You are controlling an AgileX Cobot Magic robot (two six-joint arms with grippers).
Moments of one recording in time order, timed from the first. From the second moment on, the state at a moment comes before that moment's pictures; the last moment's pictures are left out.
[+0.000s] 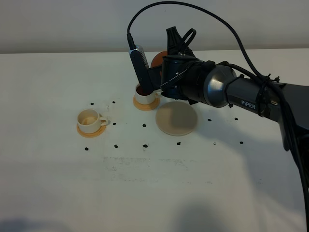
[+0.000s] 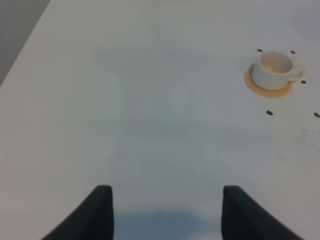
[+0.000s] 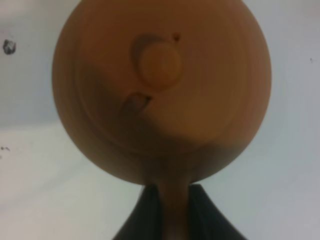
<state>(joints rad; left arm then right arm) 0.12 0.00 -0.50 0.01 1.05 0.01 0.80 2.18 -1.65 -1.13 0.76 -0.41</state>
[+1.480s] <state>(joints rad) 0.12 0.00 -0.50 0.01 1.05 0.01 0.54 2.12 -1.78 -0.23 0.78 -0.24</state>
